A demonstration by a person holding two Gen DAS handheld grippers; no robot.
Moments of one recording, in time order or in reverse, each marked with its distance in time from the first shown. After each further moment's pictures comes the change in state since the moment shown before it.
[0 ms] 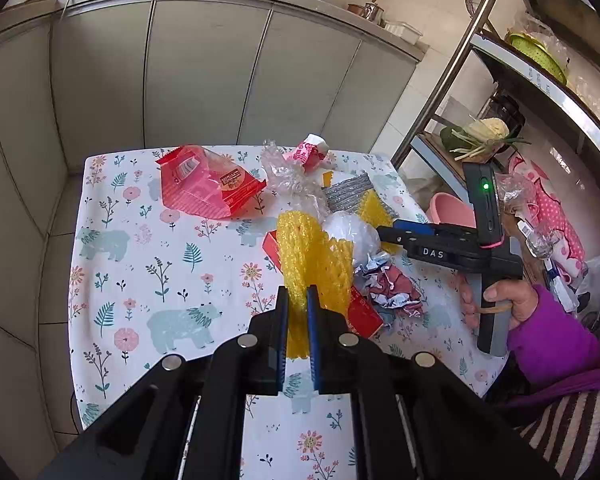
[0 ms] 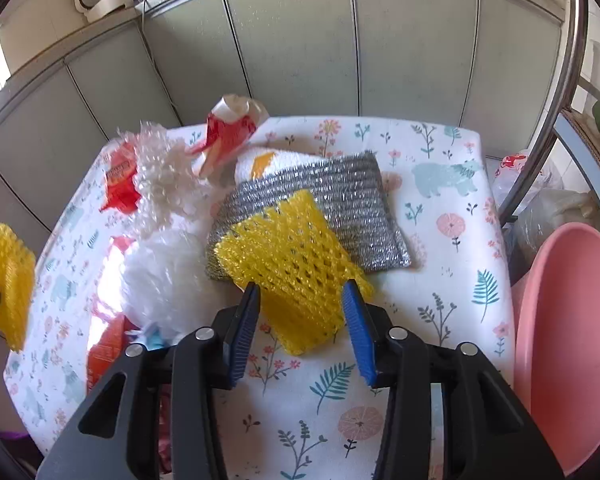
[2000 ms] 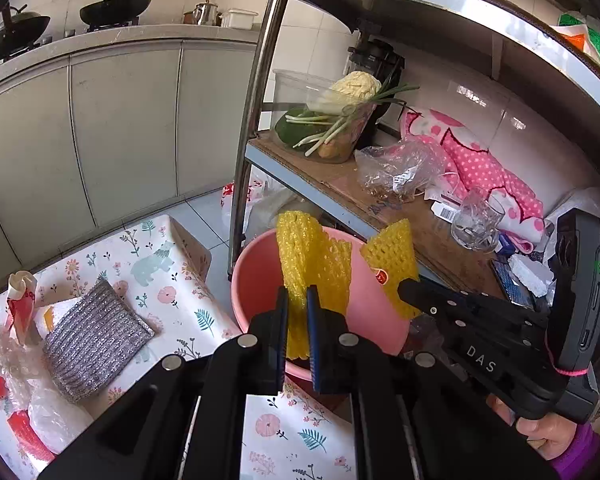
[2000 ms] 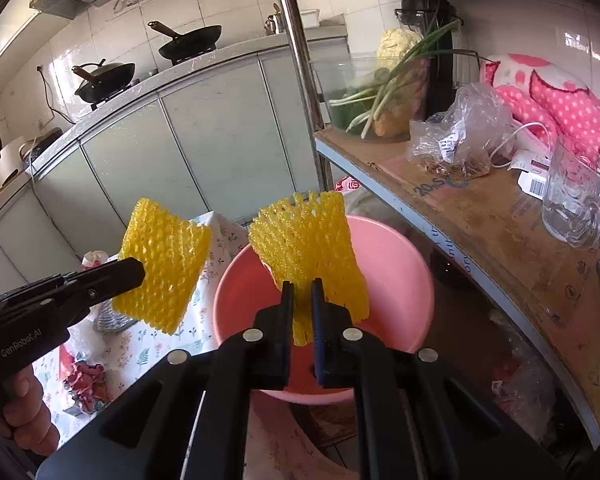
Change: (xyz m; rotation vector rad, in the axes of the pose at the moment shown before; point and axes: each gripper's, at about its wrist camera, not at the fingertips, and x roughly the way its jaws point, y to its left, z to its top) left arm 0.143 -0.274 0.075 0.348 -0.033 -0.236; right arm -0.176 -0.157 -0.091 0.449 -0.354 -0.320
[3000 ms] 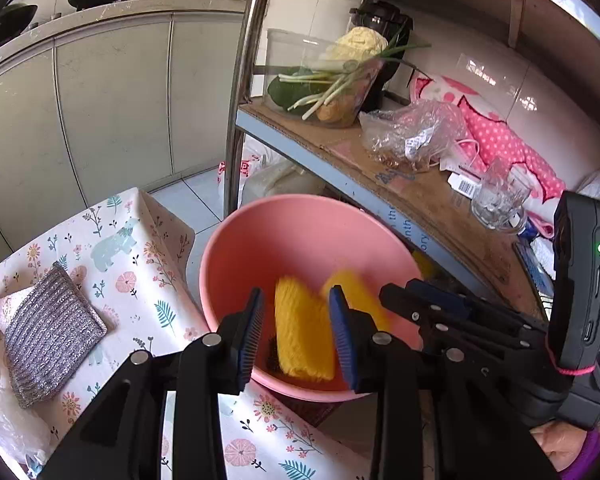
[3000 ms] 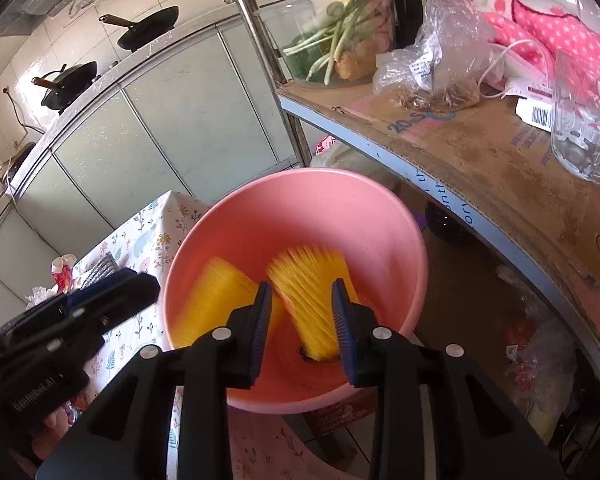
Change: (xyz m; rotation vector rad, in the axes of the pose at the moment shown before) left arm 0.062 -0.015 -0.010 -0.002 0.070 0.019; right arm 0.051 -0.036 -0.012 0.123 0.120 -0.008
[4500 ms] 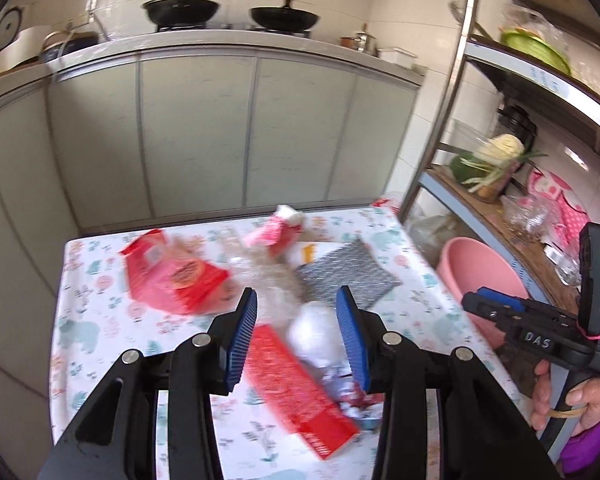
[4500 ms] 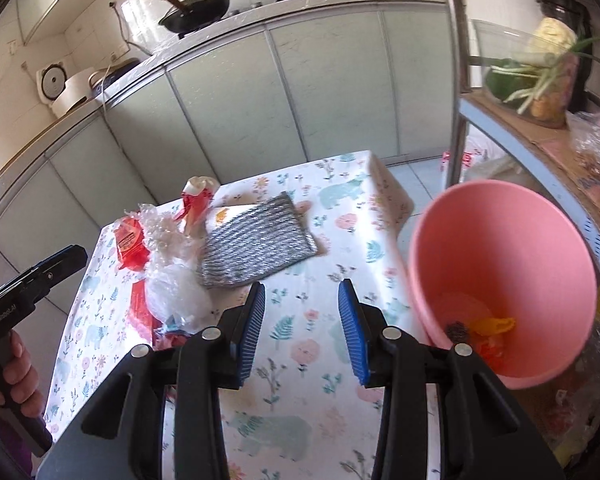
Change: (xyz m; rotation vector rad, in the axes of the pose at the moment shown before) left arm -0.200 0.185 -0.091 -0.272 -0.172 0.371; right arm -0.008 0.182 -0.037 -0.318 0.083 0.253
